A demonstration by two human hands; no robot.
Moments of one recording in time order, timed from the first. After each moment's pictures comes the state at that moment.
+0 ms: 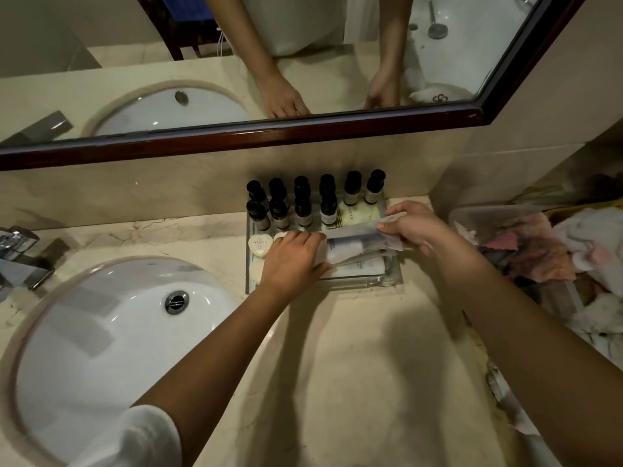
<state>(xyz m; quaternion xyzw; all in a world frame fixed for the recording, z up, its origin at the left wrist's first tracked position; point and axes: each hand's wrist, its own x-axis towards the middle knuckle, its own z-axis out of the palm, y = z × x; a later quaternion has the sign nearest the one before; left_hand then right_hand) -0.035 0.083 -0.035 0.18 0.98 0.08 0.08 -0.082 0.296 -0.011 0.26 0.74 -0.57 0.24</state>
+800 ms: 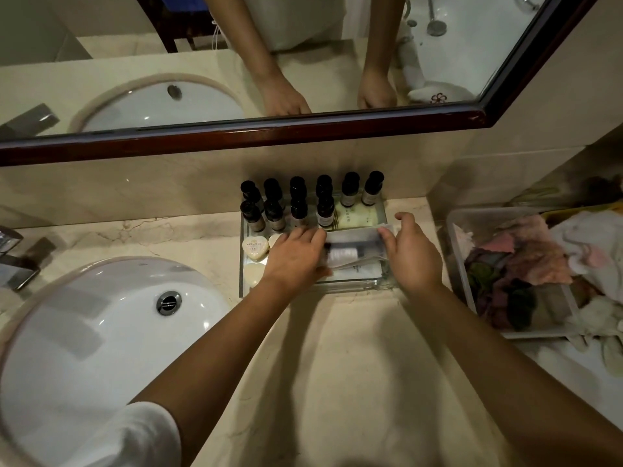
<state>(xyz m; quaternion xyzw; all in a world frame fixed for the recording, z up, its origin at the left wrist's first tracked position) -0.048 0.095 -0.036 0.20 0.97 0.05 0.11 -0.040 0.292 -0.051 0.12 0.96 -0.24 0.03</state>
